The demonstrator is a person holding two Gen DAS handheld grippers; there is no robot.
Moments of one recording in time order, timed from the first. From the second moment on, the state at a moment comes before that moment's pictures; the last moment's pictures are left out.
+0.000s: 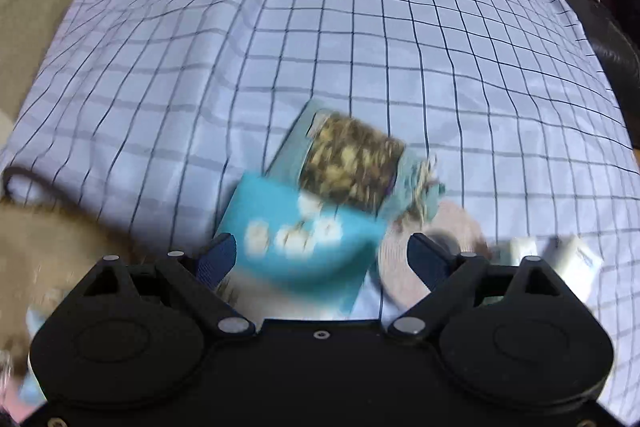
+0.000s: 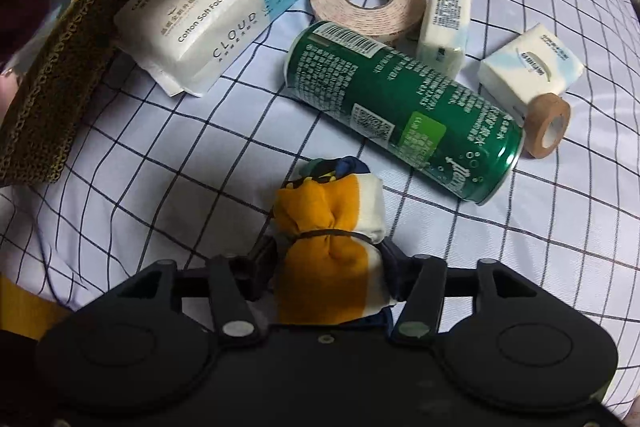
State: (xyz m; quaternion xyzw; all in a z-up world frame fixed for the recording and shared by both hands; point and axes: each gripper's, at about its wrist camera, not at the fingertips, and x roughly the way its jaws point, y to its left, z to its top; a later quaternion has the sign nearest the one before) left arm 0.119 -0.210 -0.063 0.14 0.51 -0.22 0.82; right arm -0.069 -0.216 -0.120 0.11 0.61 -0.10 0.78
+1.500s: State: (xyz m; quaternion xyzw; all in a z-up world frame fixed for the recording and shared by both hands) left arm 0.102 -0.234 -0.032 0.15 0.50 -0.23 0.82; right arm -0.064 -0.231 -0.110 0.14 0.61 -0.08 0.77
